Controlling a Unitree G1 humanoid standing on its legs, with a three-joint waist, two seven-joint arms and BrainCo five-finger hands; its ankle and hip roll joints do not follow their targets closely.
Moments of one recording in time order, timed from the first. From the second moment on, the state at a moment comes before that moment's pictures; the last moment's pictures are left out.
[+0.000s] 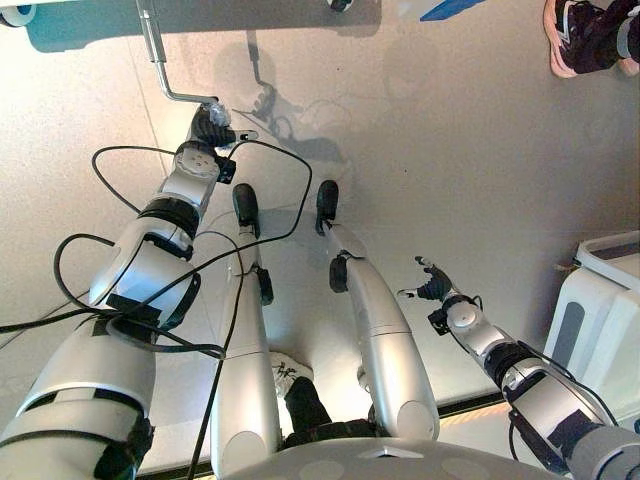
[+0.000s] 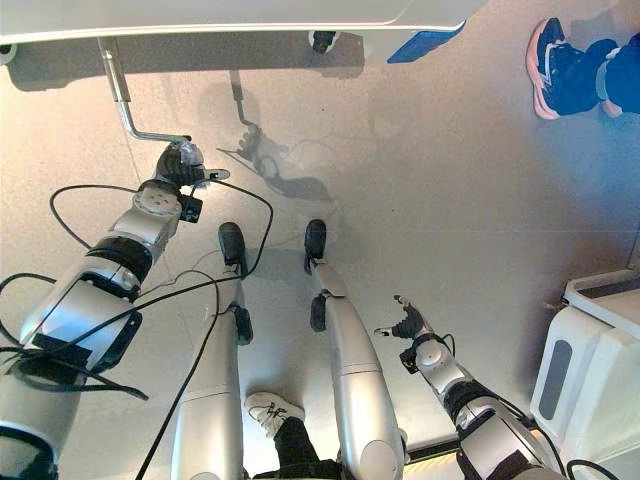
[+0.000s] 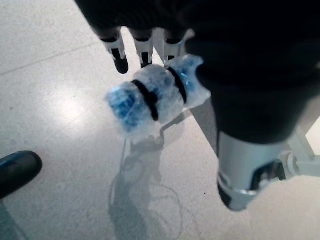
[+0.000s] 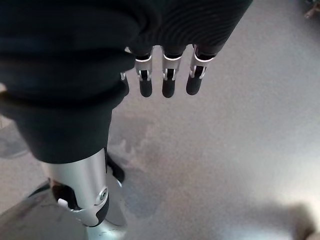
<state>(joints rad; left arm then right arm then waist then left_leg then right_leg) -1.19 0.51 -0.57 1.26 -0.37 -0.02 0.19 -0.44 -0.36 0.53 1.06 0.08 -0.15 -0.18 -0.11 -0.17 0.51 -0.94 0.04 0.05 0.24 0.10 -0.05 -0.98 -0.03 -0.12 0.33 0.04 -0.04</state>
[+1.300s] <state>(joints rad) -1.20 0.51 -0.61 1.26 -0.36 -0.02 0.19 -0.44 -0.36 0.55 1.06 0.08 -0.15 -0.18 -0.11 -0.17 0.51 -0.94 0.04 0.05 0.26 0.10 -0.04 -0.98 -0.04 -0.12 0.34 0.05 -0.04</state>
